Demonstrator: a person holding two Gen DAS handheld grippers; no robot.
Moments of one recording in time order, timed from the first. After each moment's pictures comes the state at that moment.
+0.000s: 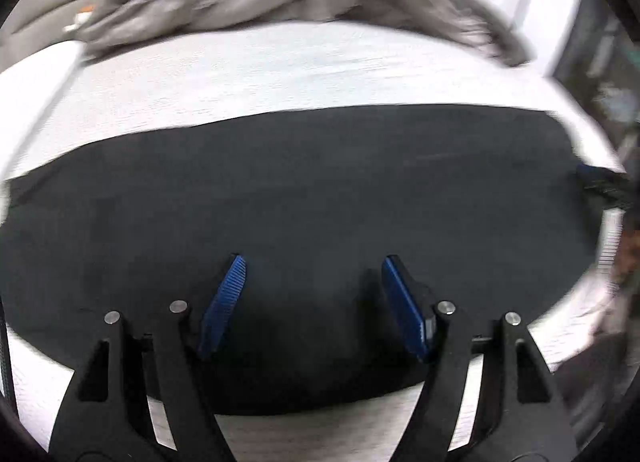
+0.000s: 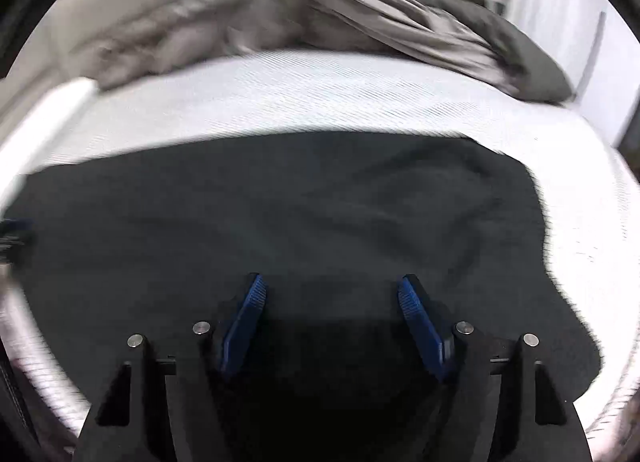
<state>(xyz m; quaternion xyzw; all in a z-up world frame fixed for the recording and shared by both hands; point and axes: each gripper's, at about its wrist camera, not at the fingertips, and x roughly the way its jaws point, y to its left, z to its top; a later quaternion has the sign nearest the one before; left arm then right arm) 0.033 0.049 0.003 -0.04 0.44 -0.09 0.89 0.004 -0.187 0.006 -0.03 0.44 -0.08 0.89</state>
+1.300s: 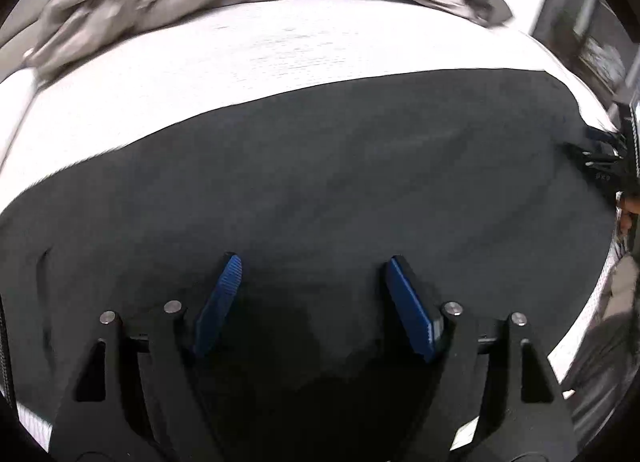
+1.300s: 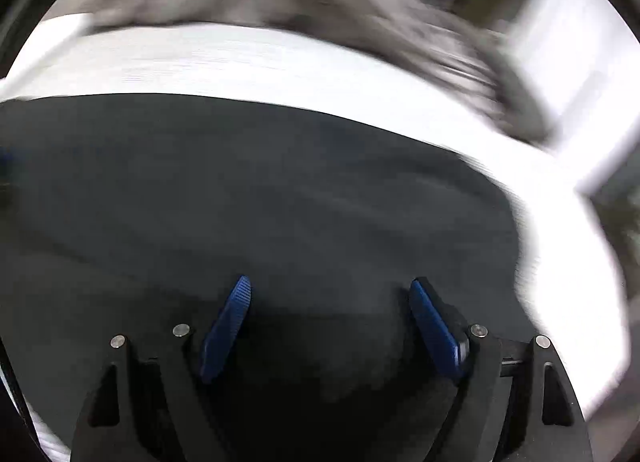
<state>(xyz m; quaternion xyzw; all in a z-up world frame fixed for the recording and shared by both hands) 0.094 0.063 -0.032 0.02 0.48 -0.09 0.87 0.033 -0.205 -0.024 -0.17 0.46 -0.21 0.85</state>
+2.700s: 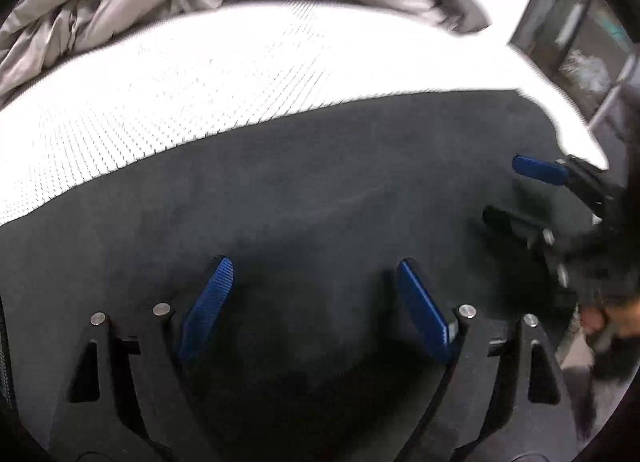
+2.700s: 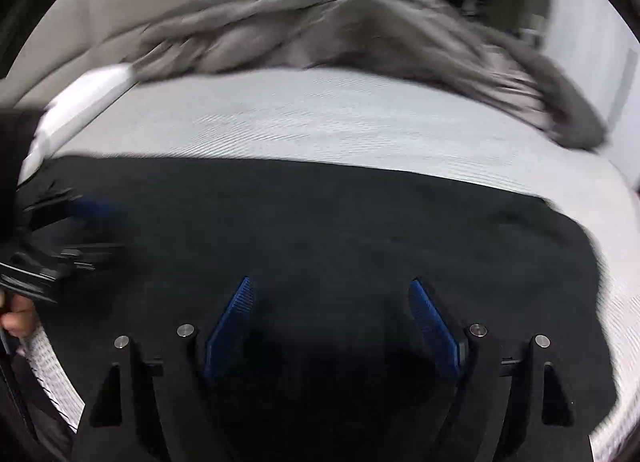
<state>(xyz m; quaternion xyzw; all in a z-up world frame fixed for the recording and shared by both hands) 0.141 -0.045 -0.023 0.00 0.50 -0.13 0.86 0.085 -0.159 -0.015 -0.08 0.44 -0.03 0.89</state>
